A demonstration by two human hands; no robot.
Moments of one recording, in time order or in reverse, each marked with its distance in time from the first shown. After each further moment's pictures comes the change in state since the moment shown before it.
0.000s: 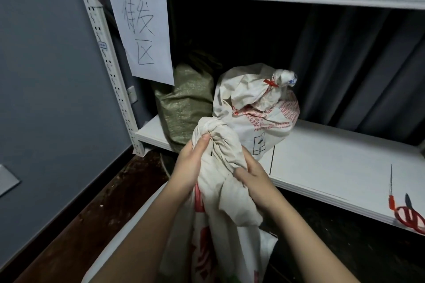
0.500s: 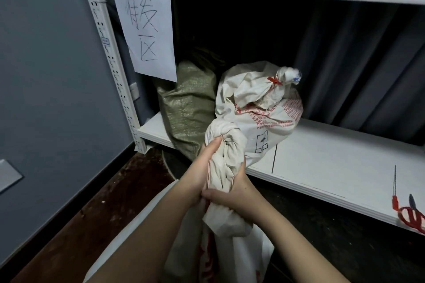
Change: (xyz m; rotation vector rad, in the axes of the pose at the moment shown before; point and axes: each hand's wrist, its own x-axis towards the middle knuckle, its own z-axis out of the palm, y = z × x) left_hand -0.002 -0.011 0.010 -0.274 -0.134 -0.333; right_hand -0.005 0.009 0.033 -0.147 -0.073 0.211
